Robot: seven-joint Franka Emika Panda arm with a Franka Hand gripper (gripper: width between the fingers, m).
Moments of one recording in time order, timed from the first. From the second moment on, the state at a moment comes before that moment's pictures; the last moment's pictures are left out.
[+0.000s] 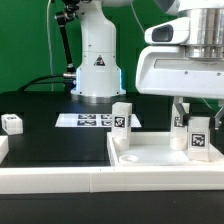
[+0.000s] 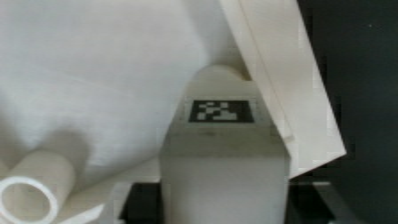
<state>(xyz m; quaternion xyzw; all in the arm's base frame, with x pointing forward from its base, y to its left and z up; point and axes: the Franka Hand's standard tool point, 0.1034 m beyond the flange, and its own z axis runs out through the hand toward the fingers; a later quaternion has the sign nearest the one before) 0.627 0.115 0.083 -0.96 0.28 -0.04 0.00</state>
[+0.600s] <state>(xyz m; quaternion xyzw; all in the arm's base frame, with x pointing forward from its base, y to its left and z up) 0.626 0.116 0.082 -0.86 0.51 -0.04 0.02</state>
